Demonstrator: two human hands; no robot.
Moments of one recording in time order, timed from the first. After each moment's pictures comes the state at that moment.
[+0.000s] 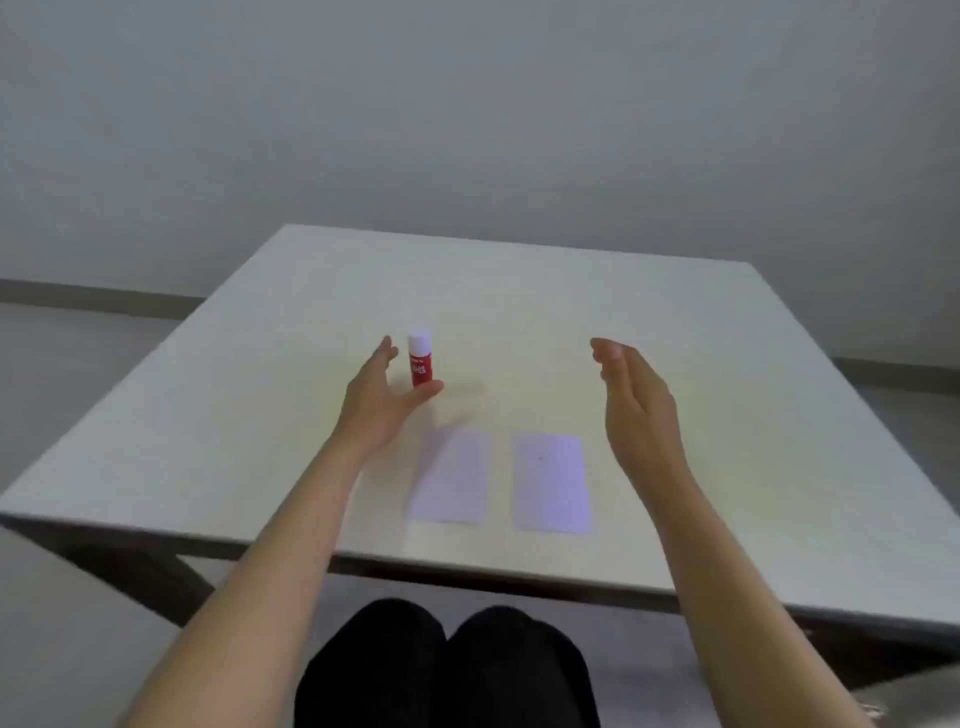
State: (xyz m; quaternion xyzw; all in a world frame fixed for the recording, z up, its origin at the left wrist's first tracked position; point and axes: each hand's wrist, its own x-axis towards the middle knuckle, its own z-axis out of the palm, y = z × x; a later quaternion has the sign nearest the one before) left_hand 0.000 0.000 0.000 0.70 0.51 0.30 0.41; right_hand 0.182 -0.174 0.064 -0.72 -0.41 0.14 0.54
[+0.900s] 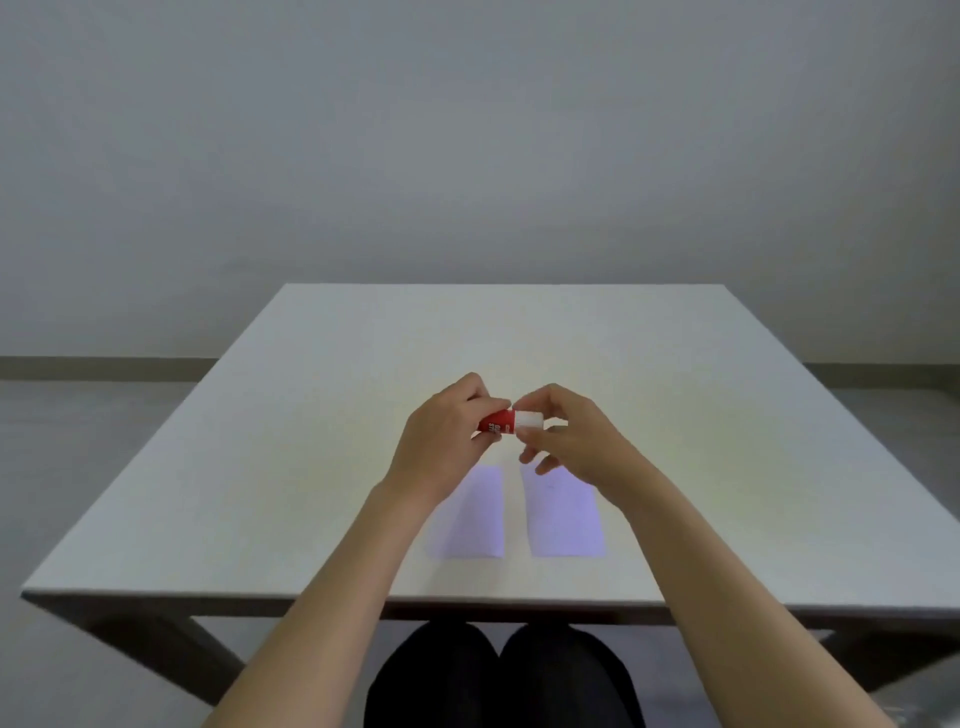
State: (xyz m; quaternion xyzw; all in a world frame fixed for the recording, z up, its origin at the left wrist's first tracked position) left_hand 0.022 -0.056 0.059 0.91 0.25 0.30 0.12; right_hand 0.166 -0.148 0.069 -0.67 -0.45 0.36 0.47
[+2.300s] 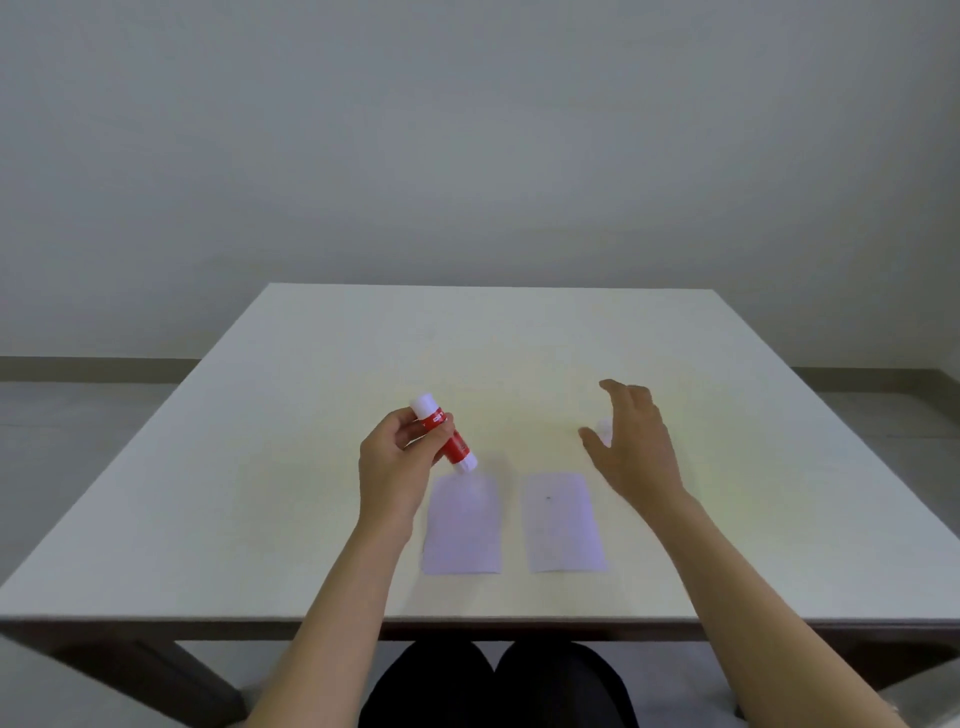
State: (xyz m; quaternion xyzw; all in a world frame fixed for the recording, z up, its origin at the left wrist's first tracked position) left_hand 0.003 -0.054 0.039 0.50 0.41 0.45 0.61; right_hand 0.214 -0.151 0.031 -0.84 -0.45 -0.02 0.28
